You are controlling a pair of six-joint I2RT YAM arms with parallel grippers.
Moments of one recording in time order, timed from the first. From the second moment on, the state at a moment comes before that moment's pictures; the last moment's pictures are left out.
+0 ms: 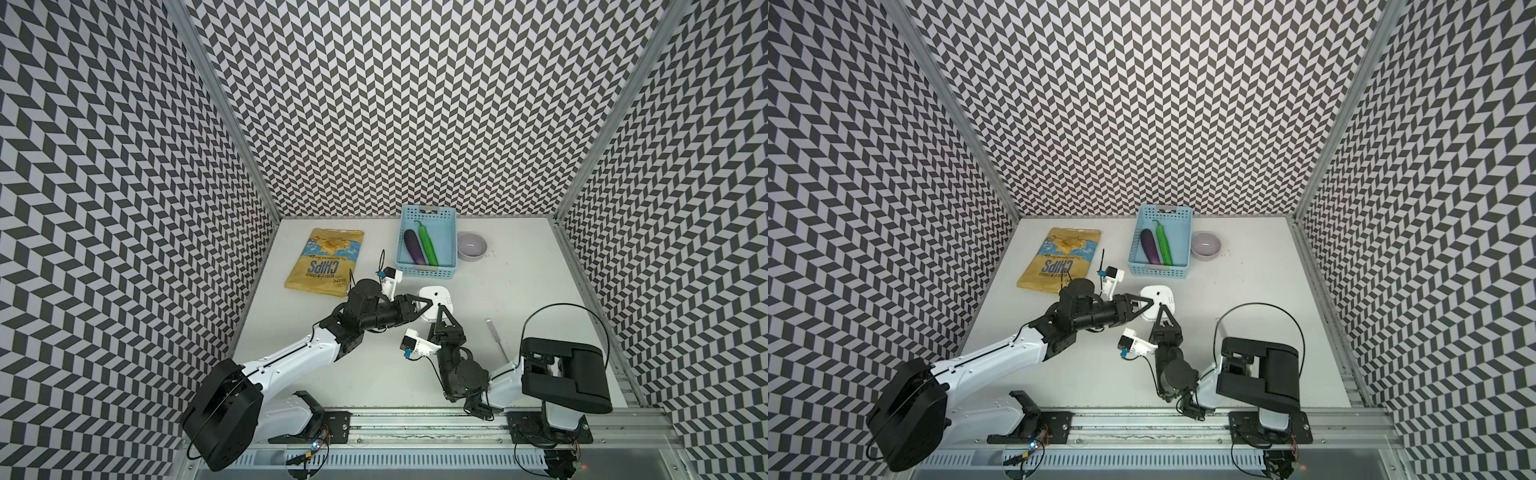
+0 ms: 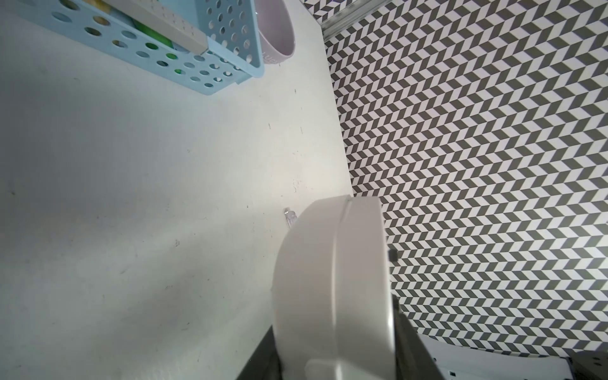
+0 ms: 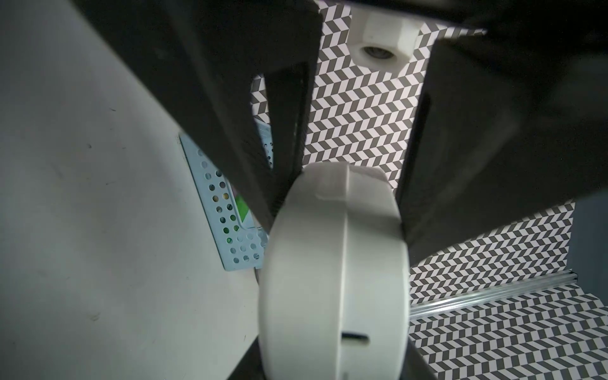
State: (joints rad) left arm -0.68 1.22 0.63 0.26 0.49 -1.00; right arm 1.33 1.76 0.43 1.57 1.19 -1.50
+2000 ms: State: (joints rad) left arm -0.61 1.61 0.31 0.88 0.51 -1.08; right arm 0.65 1.52 0.21 1.11 -0.46 1.09
